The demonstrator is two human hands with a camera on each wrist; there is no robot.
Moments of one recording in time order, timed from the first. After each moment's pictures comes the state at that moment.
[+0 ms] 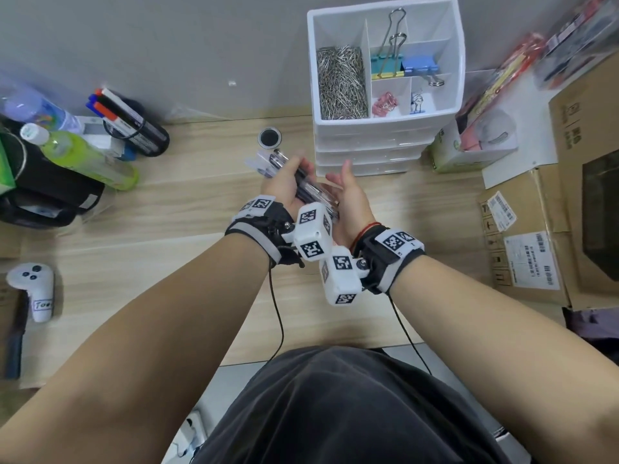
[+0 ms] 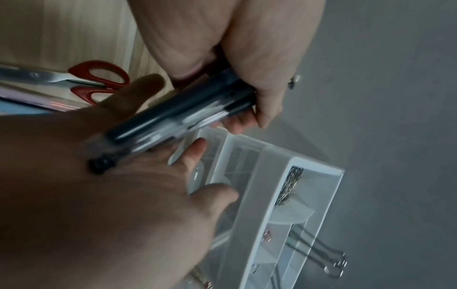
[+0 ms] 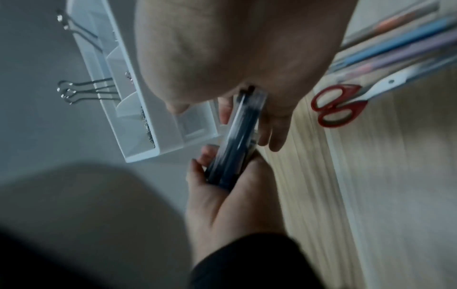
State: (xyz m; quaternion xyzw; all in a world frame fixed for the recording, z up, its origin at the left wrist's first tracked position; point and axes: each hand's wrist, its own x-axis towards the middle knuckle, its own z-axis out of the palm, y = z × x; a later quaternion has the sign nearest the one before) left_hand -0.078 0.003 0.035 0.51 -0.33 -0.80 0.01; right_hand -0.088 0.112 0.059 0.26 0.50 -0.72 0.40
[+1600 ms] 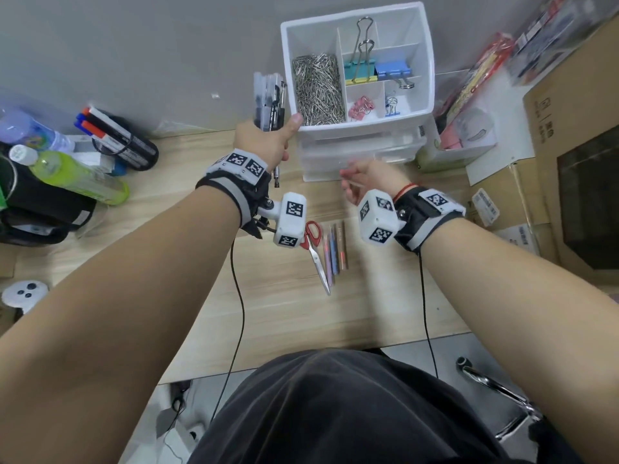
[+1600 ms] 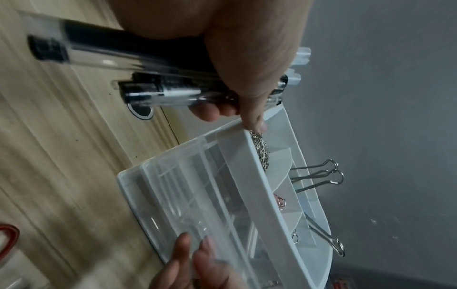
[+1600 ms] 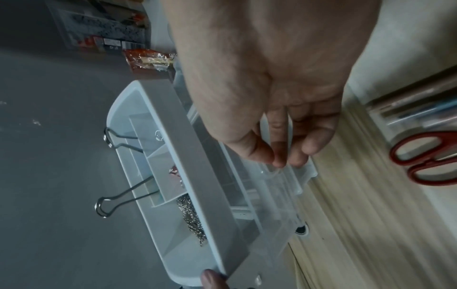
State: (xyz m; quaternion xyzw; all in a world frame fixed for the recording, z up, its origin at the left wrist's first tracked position) left_hand -0.119 -0.021 0.087 0.39 -0.76 -0.51 0.02; right_hand -0.178 0.176 0.037 0.21 0.59 -0.62 0.47
